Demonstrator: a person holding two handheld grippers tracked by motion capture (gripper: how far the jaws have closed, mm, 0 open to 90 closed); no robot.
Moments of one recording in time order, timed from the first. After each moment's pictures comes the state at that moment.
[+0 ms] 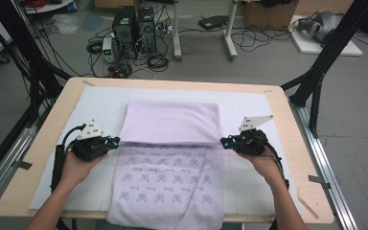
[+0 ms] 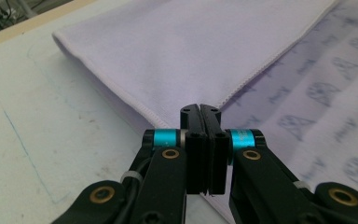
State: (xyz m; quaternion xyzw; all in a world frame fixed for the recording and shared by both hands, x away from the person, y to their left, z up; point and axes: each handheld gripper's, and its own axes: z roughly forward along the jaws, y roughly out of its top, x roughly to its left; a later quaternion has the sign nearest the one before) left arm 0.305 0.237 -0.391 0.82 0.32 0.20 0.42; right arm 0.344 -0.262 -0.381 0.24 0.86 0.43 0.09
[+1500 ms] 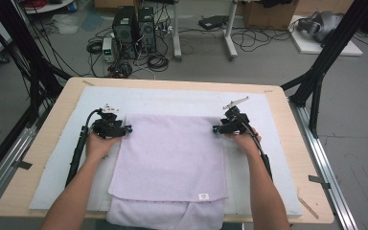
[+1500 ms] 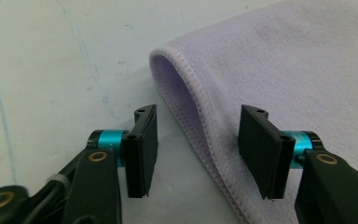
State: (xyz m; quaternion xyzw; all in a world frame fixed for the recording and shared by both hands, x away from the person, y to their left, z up) left arm 0.427 0.222 -0.445 0.78 0.46 0.17 0.38; right arm 0.461 -0.241 -0.437 0.38 0.85 0.33 0.11
